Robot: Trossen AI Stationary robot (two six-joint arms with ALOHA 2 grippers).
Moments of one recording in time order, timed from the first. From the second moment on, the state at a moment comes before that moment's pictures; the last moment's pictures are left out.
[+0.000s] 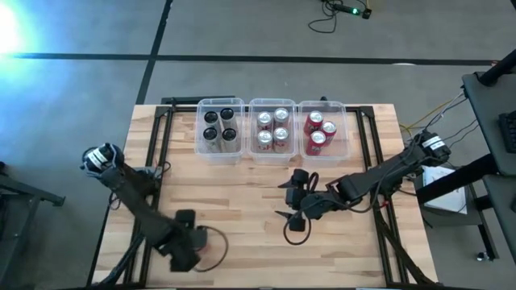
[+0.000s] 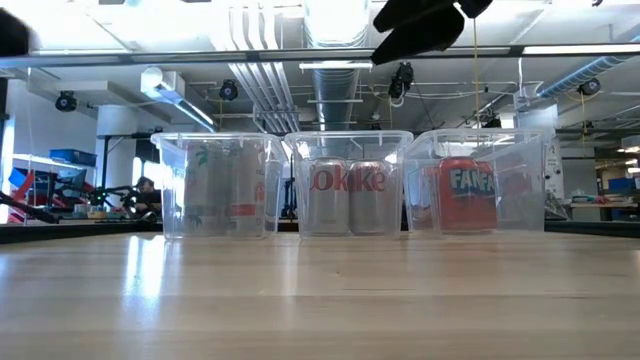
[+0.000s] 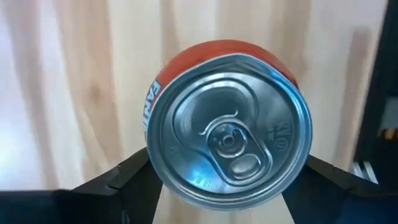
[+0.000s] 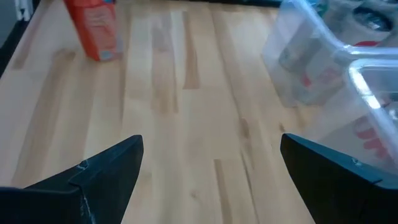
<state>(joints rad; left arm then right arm) -0.84 1.61 1.19 -1.05 -0.05 -0.86 0.41 1.54 1.09 -0.28 0.47 0.23</state>
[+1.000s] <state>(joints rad) -0.48 1.64 1.07 -0.63 -0.19 -0.45 0.42 1.91 1.08 -0.07 0.29 0.26</state>
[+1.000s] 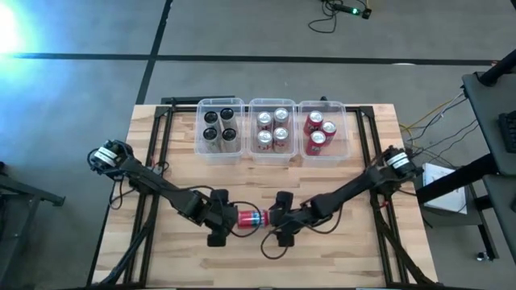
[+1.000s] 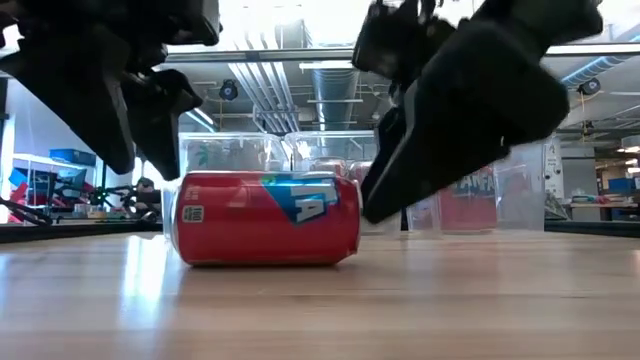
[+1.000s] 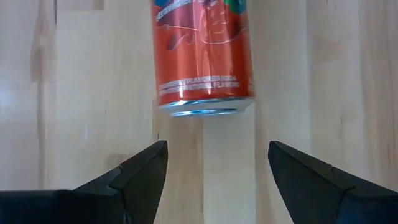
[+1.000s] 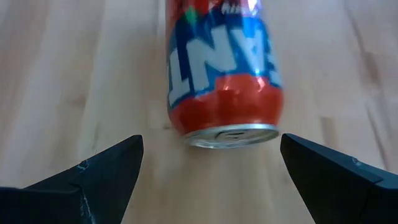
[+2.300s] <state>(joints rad) -0.47 1.78 1.07 -0.65 -0.23 -0.38 0.37 1.96 1.07 0.03 0.29 0.21</state>
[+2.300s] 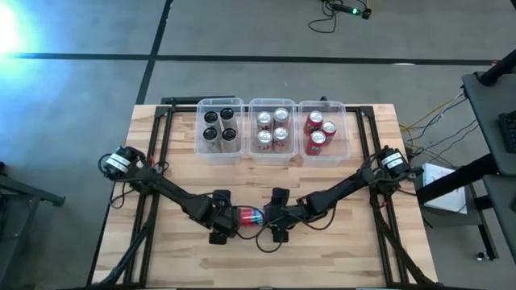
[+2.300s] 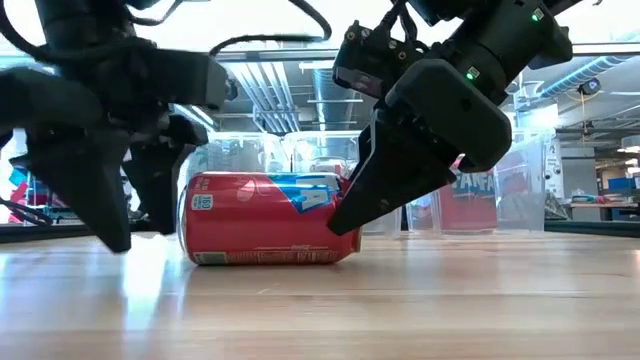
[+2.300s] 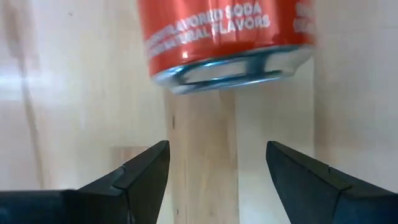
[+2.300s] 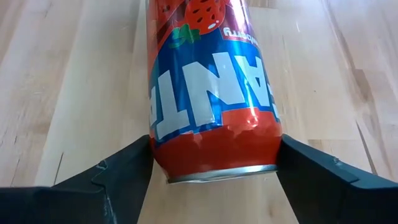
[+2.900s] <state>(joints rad) -0.35 1.74 1.08 -0.39 -0.17 -0.43 0.37 1.97 1.08 0.02 0.29 0.22</state>
